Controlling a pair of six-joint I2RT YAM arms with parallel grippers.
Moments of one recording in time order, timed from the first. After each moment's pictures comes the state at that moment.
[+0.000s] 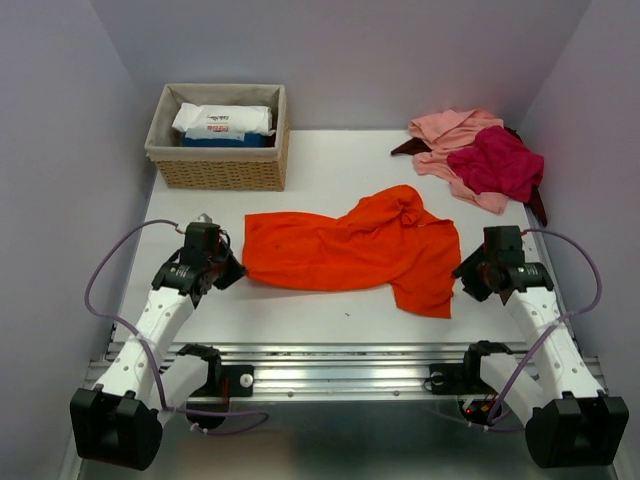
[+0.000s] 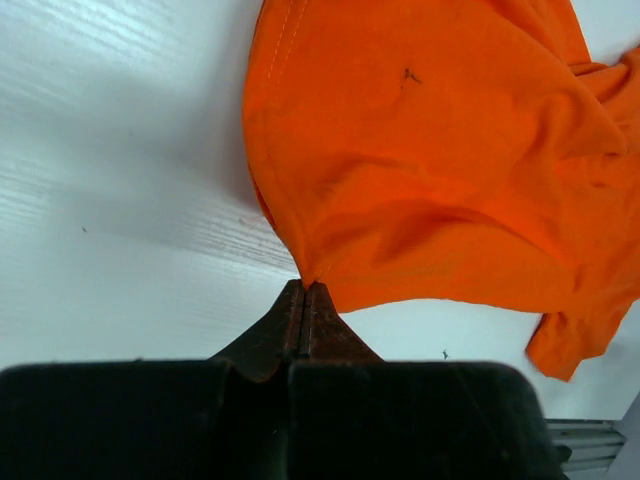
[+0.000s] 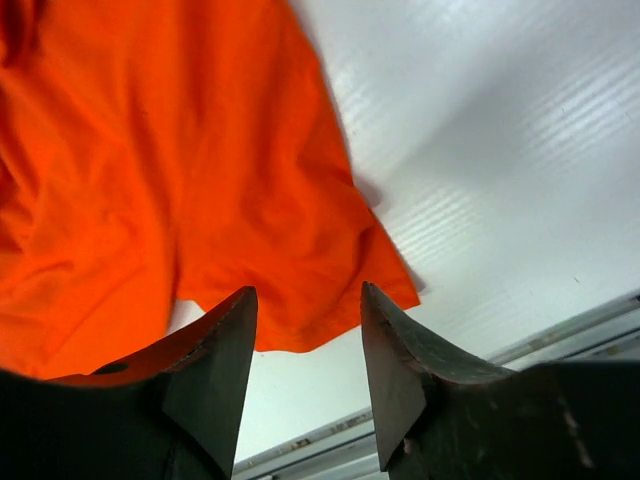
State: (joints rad) left arm -0.20 0.91 0.69 -0.66 0.03 -0.77; right arm 0.02 0.88 0.71 -0.85 0.11 0.87
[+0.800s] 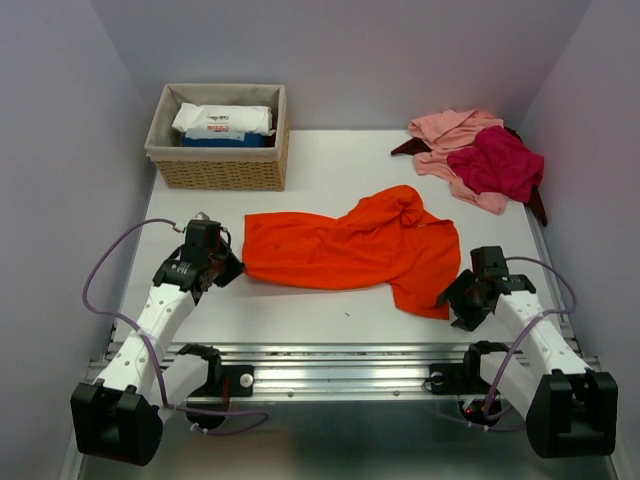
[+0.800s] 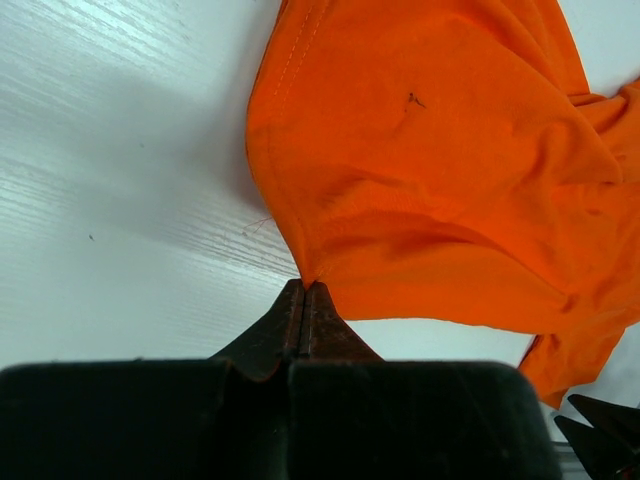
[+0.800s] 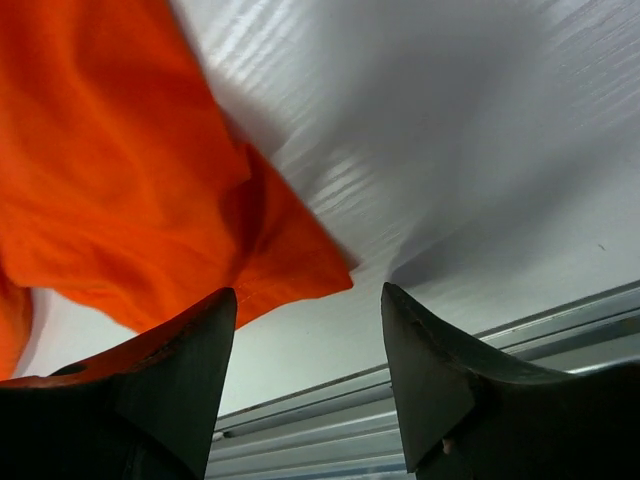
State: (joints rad) left arm -0.21 0.92 0.69 -0.66 -0.01 -0.81; right arm 0.02 0.92 0.50 -0.83 -0.06 0.88
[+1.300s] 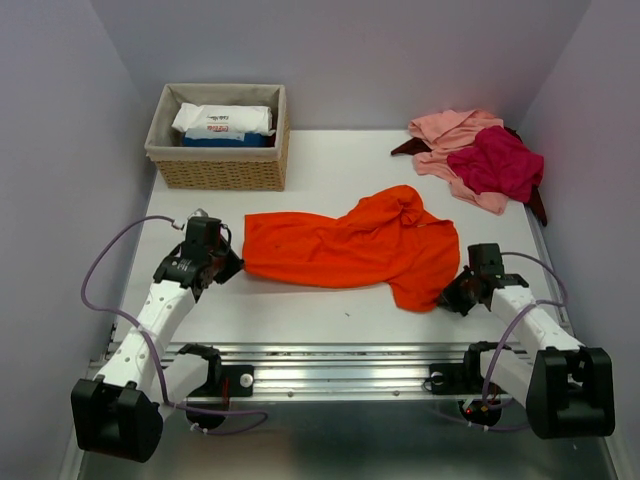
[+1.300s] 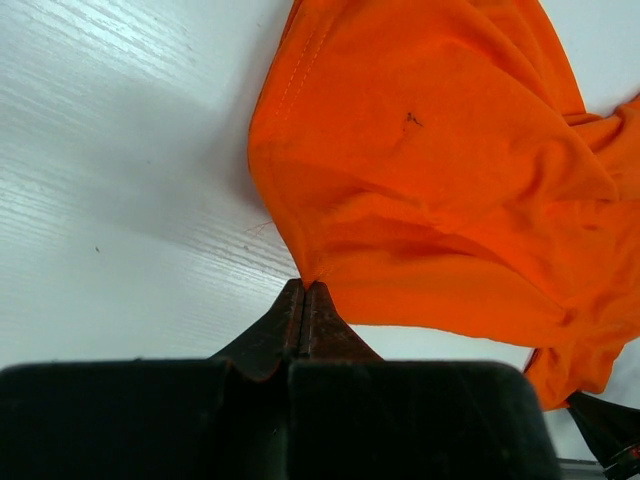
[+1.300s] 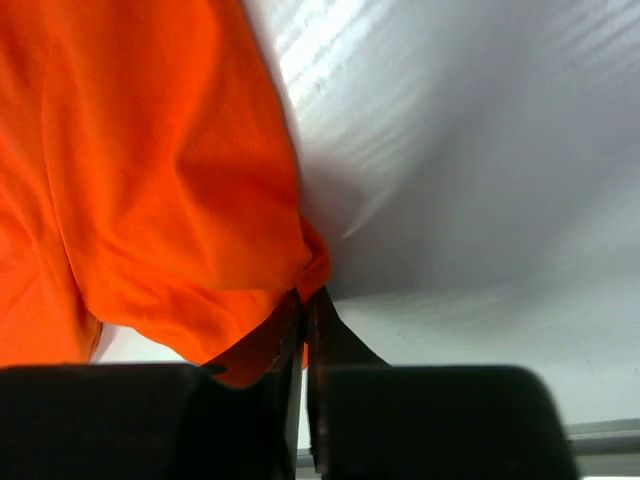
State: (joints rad) left arm -0.21 0.94 0.71 -0.65 -0.04 -0.81; right arm 0.01 1.02 0.43 -0.58 -0.09 0.92
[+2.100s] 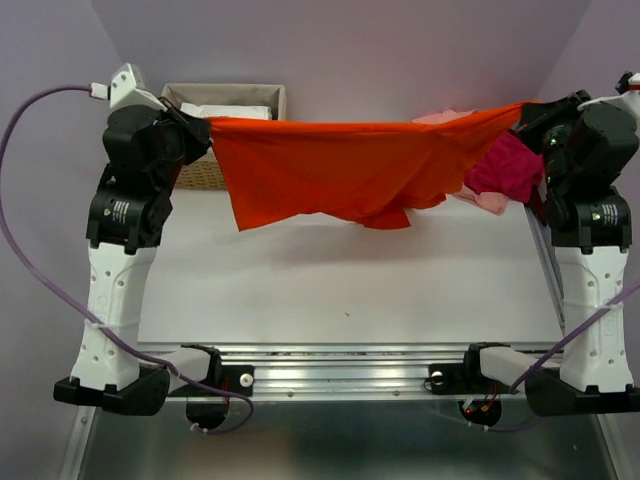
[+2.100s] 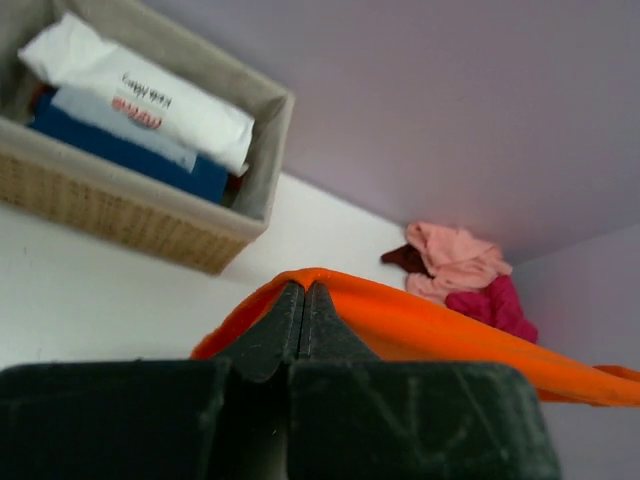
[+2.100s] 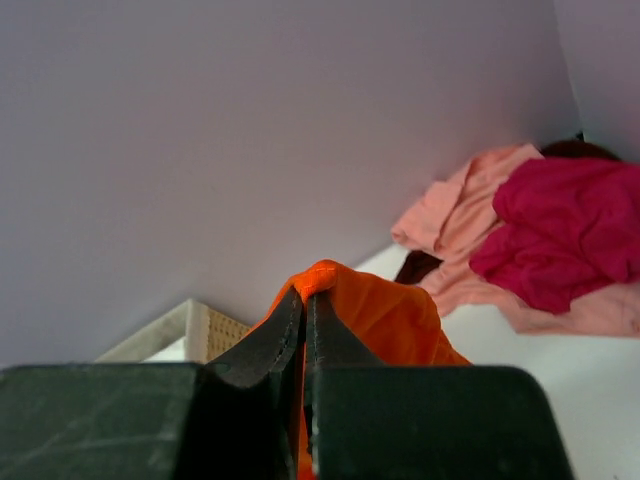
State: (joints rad) left arm -0.21 1.20 1.71 -0.70 -0.15 -0.63; right arm 0.01 1.15 1.65 -0.53 0.26 0.63
